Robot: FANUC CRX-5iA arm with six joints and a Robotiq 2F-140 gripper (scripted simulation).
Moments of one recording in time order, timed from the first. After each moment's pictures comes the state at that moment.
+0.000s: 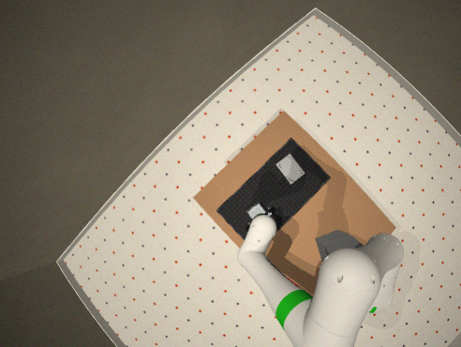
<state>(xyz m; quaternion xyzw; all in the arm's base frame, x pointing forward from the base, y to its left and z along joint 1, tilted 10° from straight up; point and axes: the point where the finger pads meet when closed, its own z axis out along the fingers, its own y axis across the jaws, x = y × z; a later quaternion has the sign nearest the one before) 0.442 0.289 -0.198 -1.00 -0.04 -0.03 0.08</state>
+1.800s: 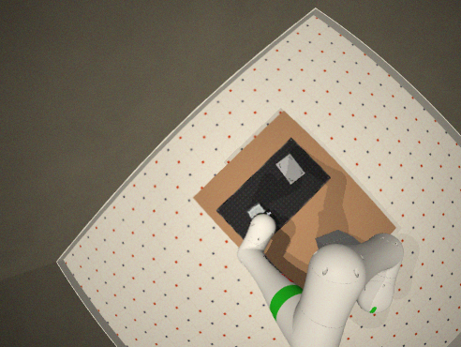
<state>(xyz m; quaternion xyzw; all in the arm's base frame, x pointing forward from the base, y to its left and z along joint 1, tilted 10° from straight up) 0.443 0.294 -0.226 -1.00 -0.04 -0.03 0.08</state>
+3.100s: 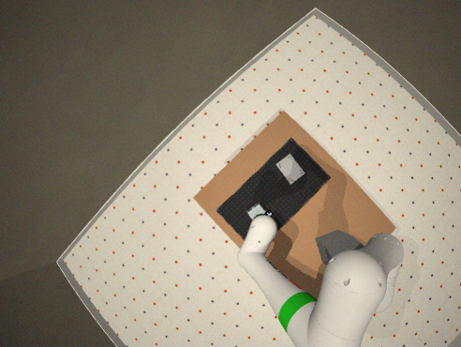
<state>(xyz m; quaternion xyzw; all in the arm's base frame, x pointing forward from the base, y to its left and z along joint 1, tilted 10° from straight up) 0.441 0.287 -0.187 -1.00 -0.04 -0.03 0.08</state>
